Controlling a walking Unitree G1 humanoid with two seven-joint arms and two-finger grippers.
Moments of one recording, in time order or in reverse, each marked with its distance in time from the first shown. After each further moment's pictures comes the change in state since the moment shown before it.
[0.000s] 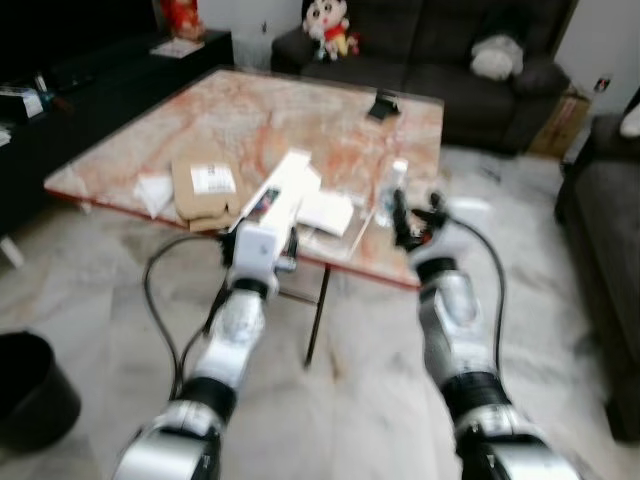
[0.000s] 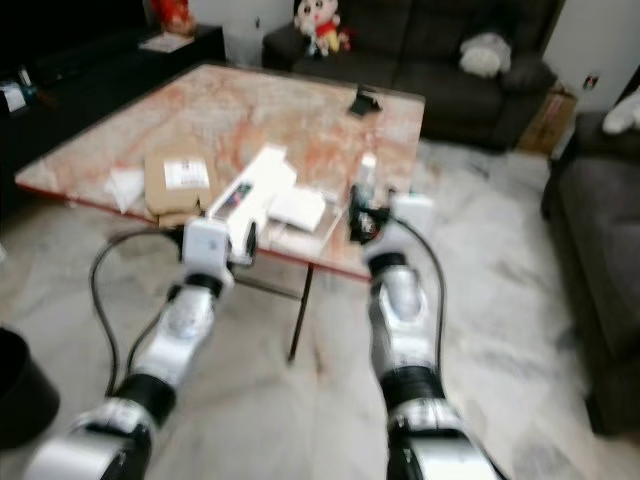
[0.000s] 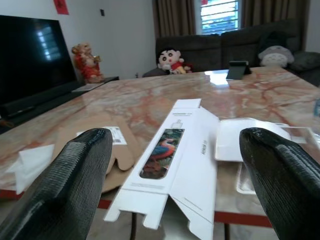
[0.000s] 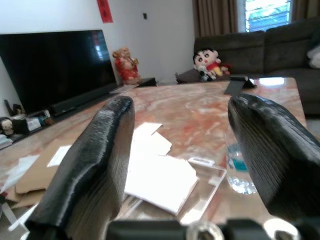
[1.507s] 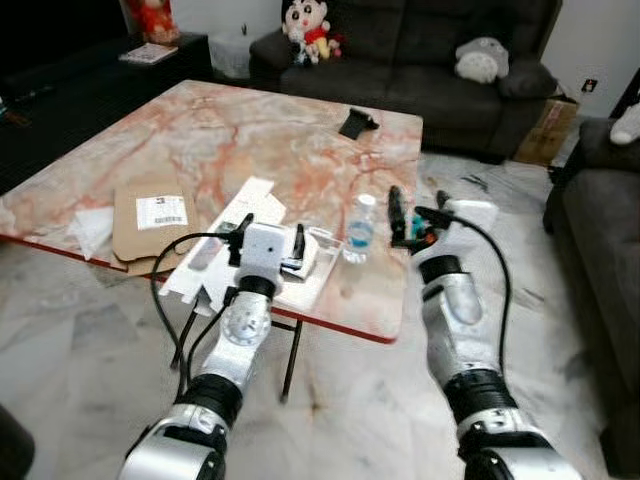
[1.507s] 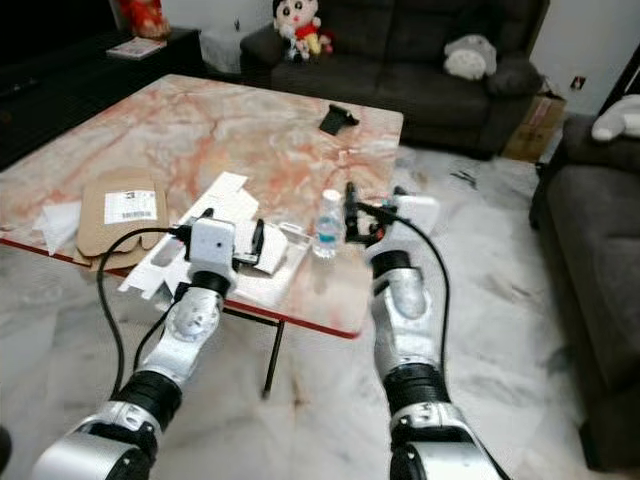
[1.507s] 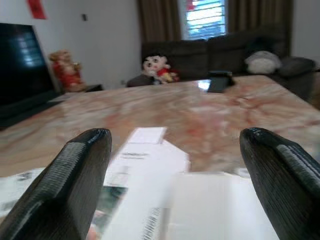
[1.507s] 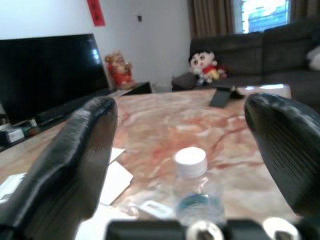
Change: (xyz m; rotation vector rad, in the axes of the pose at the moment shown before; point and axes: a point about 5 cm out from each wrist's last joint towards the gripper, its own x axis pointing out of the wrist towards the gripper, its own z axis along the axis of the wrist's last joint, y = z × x) left arm 0.001 -0.003 0.004 0.001 -0.018 -0.006; right arm 0.002 0.009 0.000 0.036 -0.002 0.044
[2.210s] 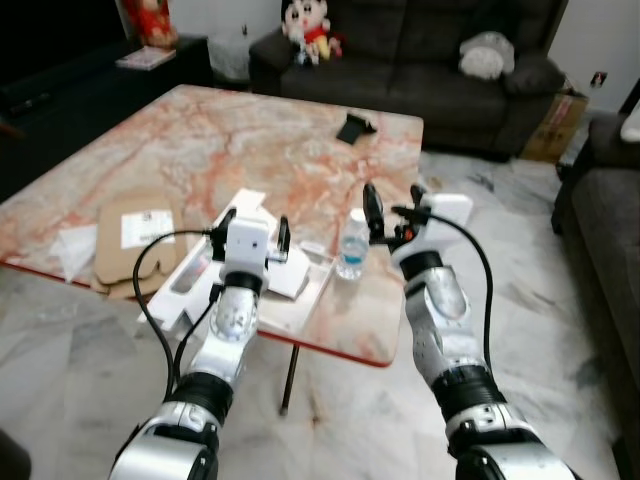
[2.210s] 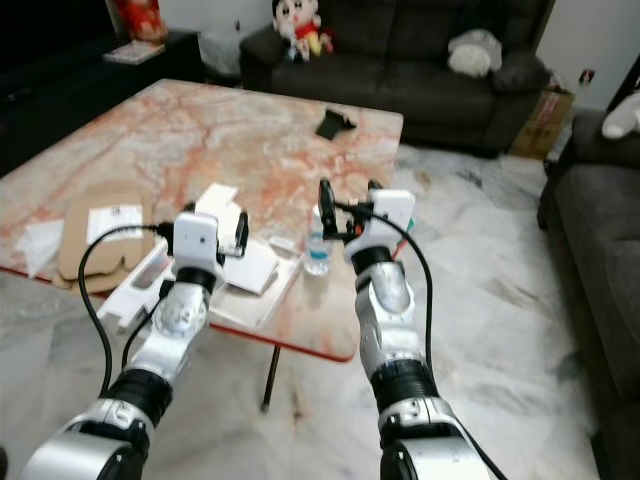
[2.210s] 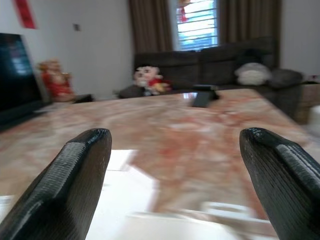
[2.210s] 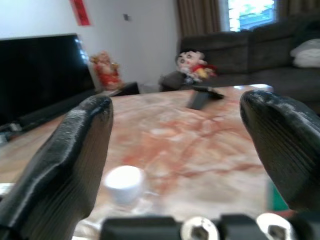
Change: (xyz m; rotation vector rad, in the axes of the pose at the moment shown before) left arm 0.000 -0.019 0.009 -0.037 -0.047 -0.028; right arm -0.002 -0.015 0.004 -0.022 0.000 -0.027
